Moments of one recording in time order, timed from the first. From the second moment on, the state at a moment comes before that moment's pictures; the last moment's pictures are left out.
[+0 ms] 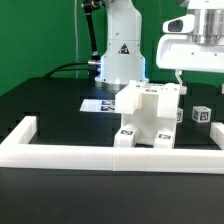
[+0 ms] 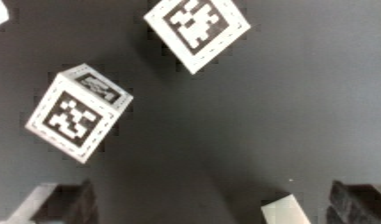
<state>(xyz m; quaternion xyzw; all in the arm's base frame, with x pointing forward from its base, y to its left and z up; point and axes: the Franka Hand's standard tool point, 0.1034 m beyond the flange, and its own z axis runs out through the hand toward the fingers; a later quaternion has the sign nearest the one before) 0.440 0.137 0.073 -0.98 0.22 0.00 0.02</state>
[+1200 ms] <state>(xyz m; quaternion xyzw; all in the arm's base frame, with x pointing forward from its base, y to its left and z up) 0.432 0.147 0.074 -0.98 0.17 0.01 0.02</state>
